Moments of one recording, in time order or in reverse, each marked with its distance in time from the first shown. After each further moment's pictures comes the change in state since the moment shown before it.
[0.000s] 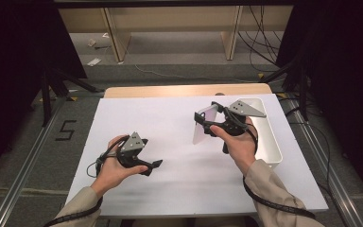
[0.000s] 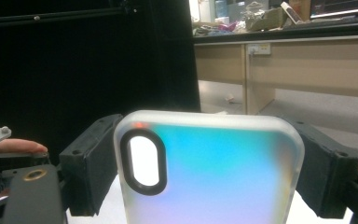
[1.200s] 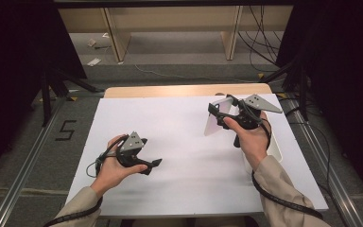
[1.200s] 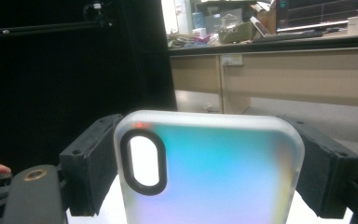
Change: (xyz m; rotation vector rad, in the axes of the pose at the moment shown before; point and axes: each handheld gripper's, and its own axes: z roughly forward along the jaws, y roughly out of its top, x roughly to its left) left arm 0.001 -0.001 0.000 0.003 0.012 -0.003; right arm -0.026 0.016 -0.020 -0.042 -0.093 0.008
